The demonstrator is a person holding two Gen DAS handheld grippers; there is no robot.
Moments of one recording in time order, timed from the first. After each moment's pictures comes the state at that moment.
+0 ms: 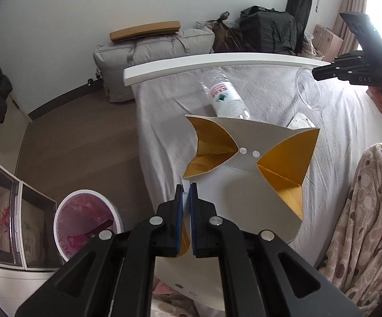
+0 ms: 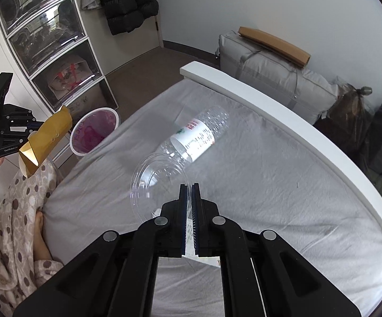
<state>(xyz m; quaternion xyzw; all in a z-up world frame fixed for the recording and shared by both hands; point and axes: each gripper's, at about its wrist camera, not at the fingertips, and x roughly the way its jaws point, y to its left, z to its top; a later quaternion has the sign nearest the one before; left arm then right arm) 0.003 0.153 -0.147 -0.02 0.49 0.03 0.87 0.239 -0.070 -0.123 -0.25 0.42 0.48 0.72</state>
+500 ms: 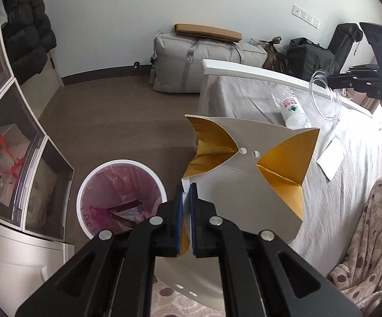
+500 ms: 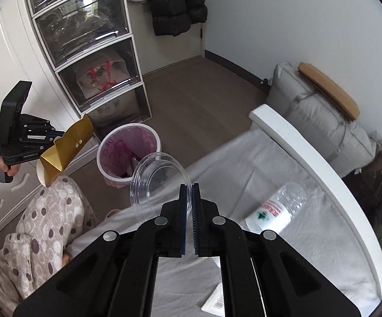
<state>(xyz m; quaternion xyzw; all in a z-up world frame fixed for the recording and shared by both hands) -0.079 0.283 -0.166 -0.11 0.46 0.11 0.88 0.163 0.097 -0.105 -0.29 0.38 0.55 0.68</state>
